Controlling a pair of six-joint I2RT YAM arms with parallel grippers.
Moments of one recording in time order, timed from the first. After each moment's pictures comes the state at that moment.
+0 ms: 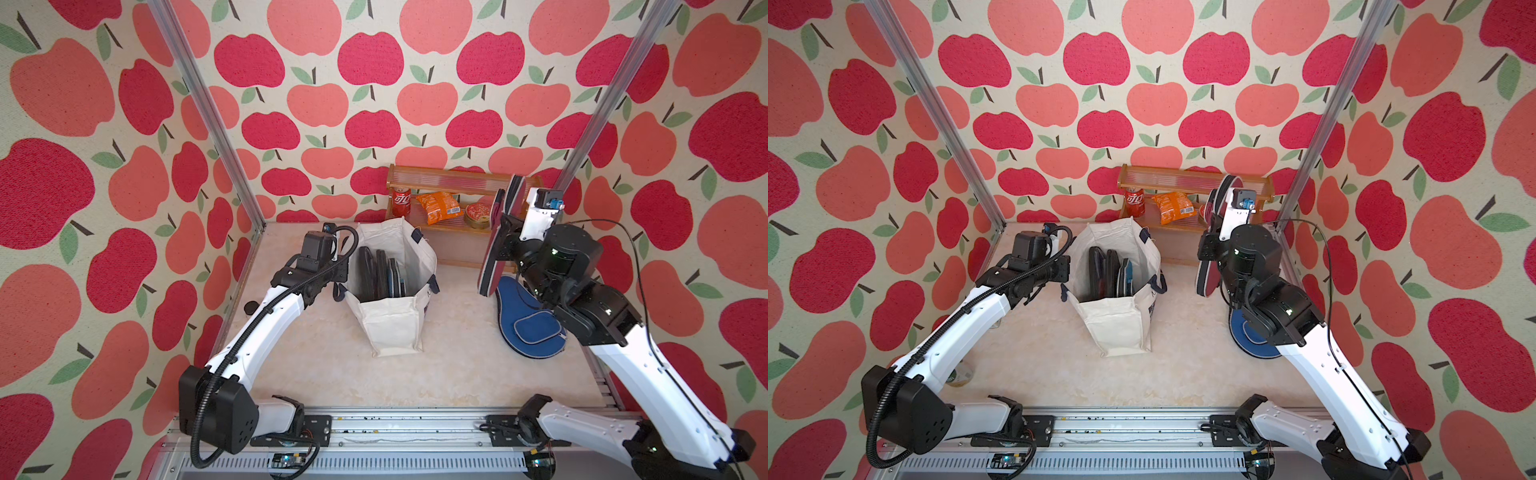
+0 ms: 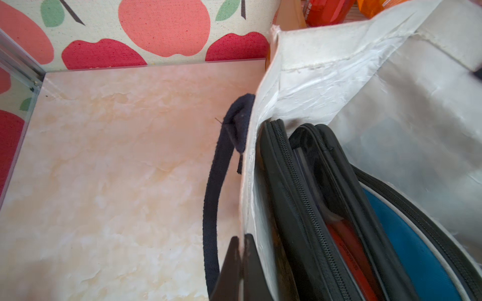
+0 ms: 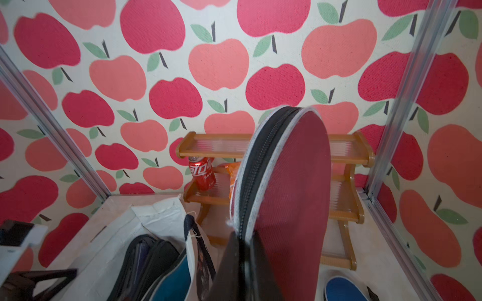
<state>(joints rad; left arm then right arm) -0.31 1.33 1.18 -0.55 -0.06 -0.16 0.72 1.06 1.43 -0.55 0.54 0.22</state>
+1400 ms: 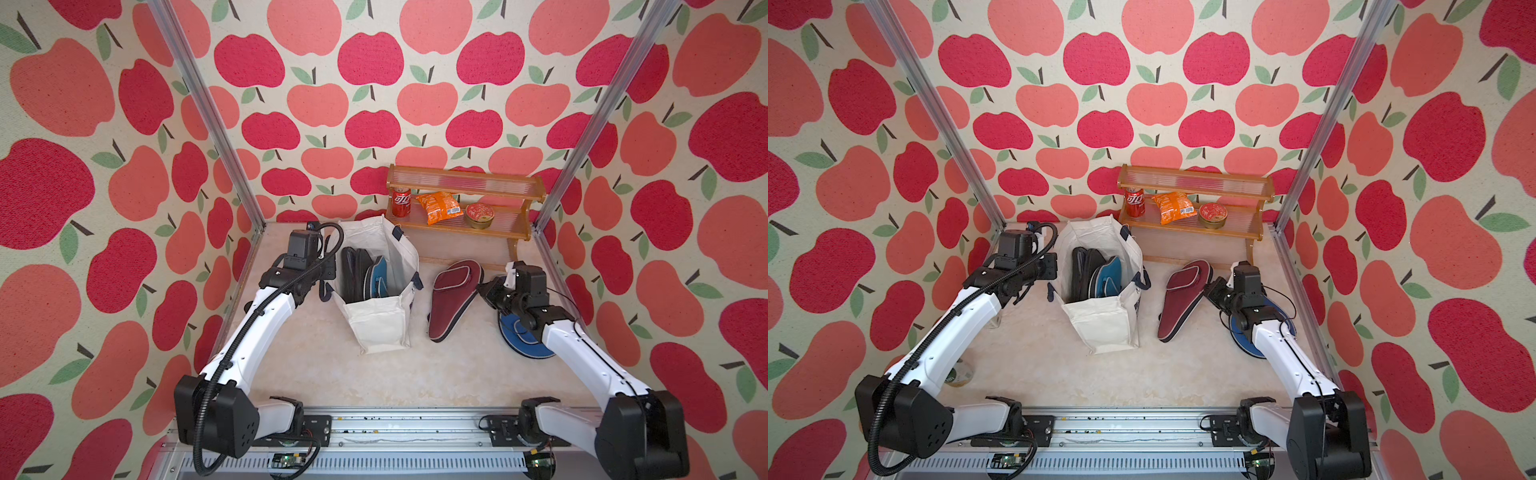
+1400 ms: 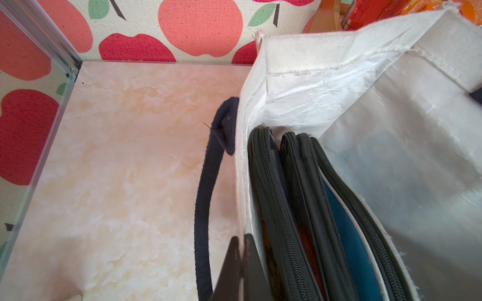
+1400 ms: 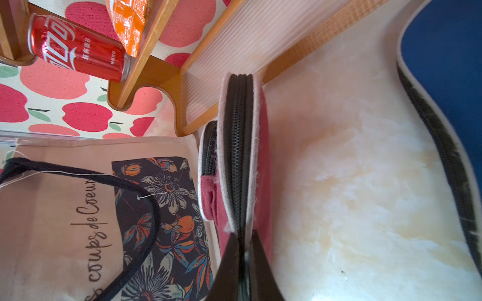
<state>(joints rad) -0.23 1.30 1.18 -0.57 -0.05 -0.17 0.20 1.16 0.71 -0.22 -0.31 0.80</state>
